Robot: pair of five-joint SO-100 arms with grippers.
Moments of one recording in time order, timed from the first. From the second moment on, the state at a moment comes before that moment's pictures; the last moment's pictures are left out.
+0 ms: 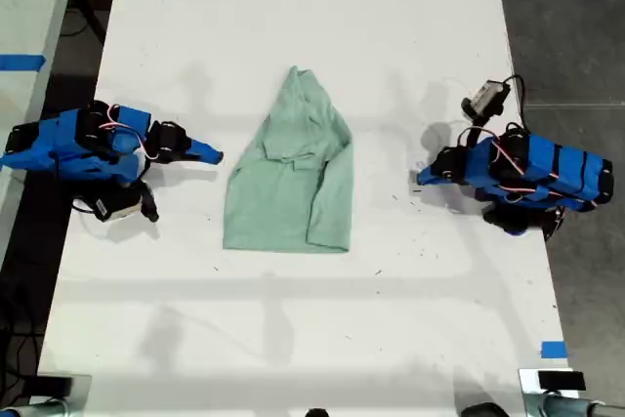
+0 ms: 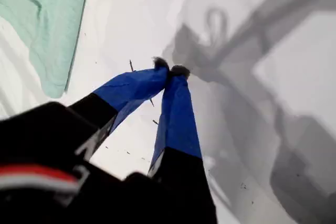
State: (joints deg) arm 0 -11.1 206.2 183.7 52.3 7.5; arm 1 17.4 200.7 173.3 81.8 -5.9
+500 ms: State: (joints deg) arm 0 -11.2 206.2 183.7 52.3 7.5; arm 1 16.2 200.7 173.3 81.8 -5.9
